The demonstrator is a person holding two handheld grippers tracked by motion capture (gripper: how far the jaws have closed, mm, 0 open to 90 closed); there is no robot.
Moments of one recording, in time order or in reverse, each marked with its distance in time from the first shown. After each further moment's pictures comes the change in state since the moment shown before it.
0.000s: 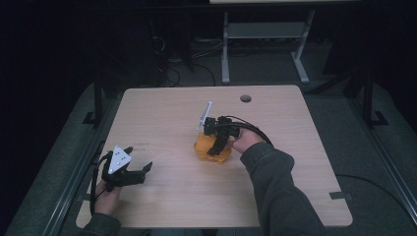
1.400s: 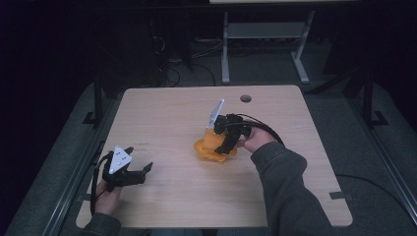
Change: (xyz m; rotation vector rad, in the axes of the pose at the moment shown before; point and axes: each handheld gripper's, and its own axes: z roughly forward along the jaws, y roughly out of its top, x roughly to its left) left arm -0.001 0.000 0.001 0.005 -0.002 0.000; right arm 0.005 -0.021 -0.028 -0.049 -0.038 -0.018
